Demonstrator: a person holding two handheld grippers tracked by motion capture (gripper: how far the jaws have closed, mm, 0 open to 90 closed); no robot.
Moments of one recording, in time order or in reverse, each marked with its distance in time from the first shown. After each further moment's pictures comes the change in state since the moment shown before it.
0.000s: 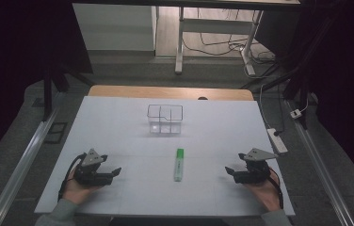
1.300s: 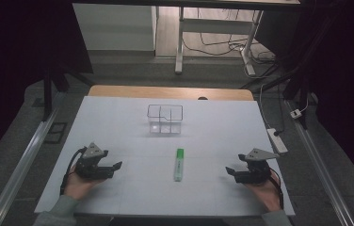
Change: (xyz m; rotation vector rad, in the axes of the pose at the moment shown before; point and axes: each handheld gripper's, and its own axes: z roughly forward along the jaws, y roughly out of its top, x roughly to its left) left arm 0.007 0.019 0.002 0.002 0.002 -0.046; right arm -0.002 -0.003 0.001 -0.009 0.025 0.027
